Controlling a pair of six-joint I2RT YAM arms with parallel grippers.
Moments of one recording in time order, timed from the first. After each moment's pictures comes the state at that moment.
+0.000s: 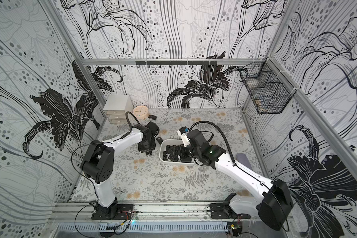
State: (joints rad) left arm -0.47 1.84 1.38 -0.98 -0.19 -0.78; right arm 0.74 1.21 0.96 -0.39 -0.21 0.38
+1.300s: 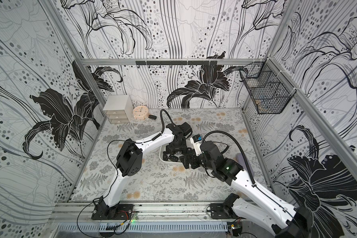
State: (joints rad) left arm -0.77 2.28 2.00 -1.09 -0.16 -0.91; right arm 0.74 0.91 0.78 -0.46 -0.11 0.40
